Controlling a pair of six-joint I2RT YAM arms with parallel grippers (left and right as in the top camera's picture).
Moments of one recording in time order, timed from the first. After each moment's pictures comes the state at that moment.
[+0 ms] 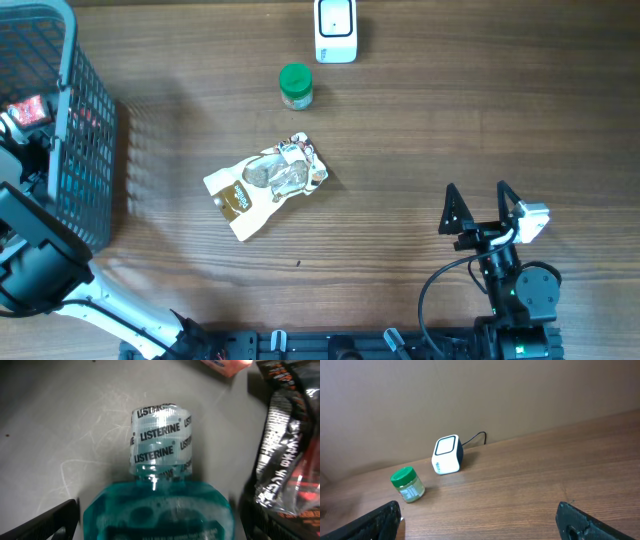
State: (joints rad) left arm 0.75 2.07 1.48 -0.56 0.12 -0.06; right arm 0.06 0.02 0.01 0.00 -0.09 0.31
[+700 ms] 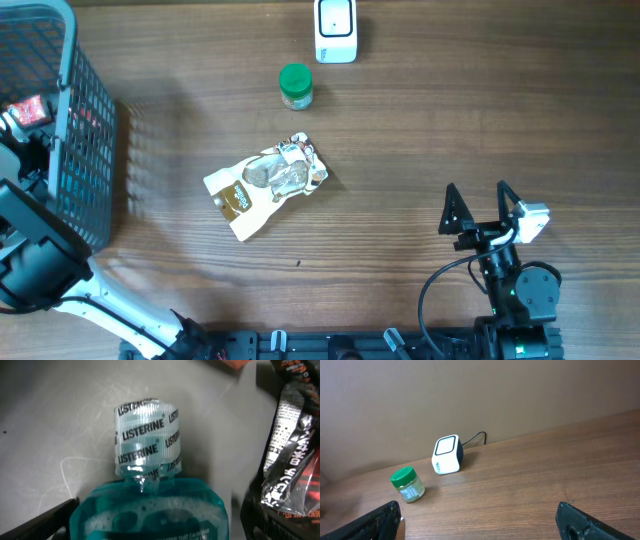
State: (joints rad) left arm 0.74 2.10 1.52 -0.63 0.10 -0.06; right arm 0.06 0.02 0.01 0.00 -0.09 0.31
